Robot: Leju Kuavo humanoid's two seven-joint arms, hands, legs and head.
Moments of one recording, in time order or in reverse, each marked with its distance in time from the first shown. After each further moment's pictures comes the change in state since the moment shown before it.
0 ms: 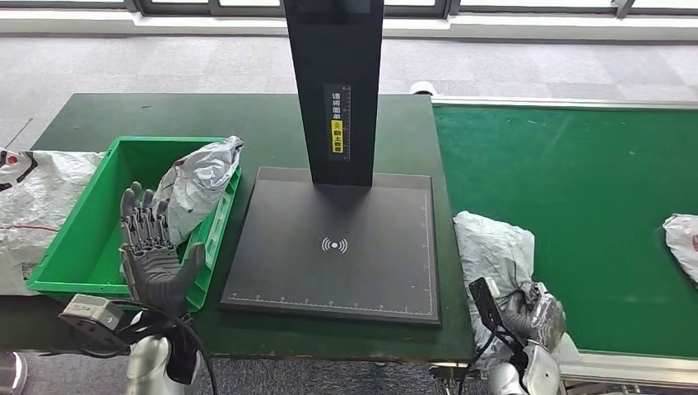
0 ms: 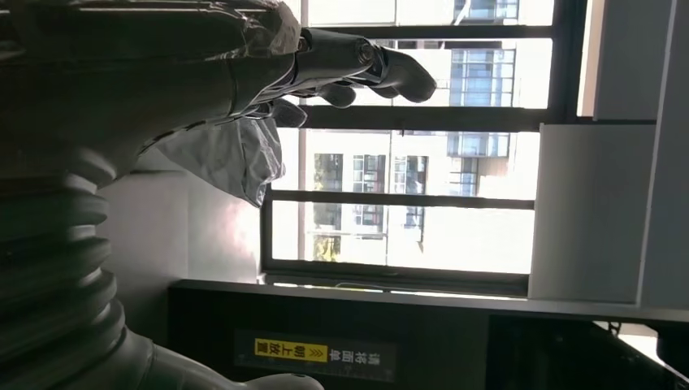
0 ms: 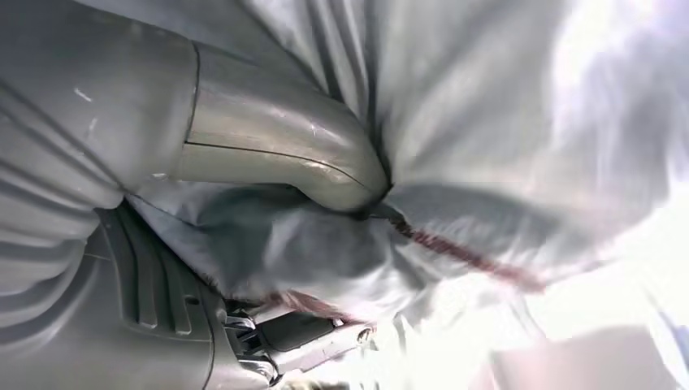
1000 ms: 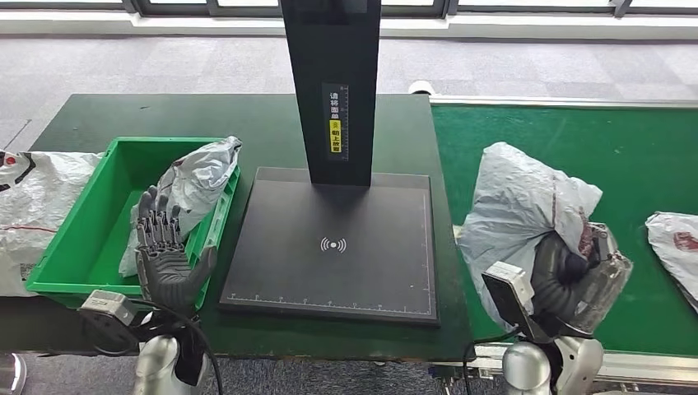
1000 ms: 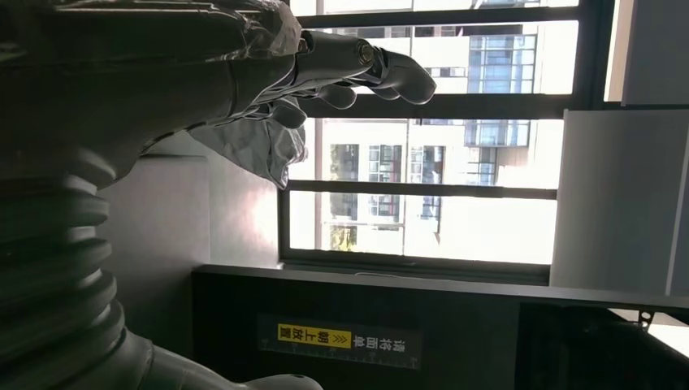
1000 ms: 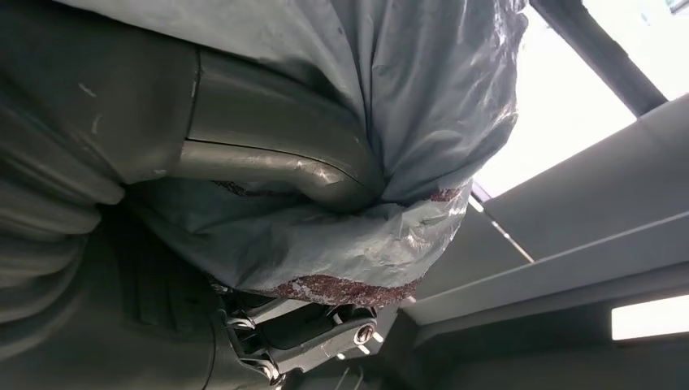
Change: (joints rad) left arm -0.013 0.001 -0.013 0.053 -0.013 0.001 0.000; right arm 0.139 0.107 0.244 -0.755 -0.265 -0.041 -0.351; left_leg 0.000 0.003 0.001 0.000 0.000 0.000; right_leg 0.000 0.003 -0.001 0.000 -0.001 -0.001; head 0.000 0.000
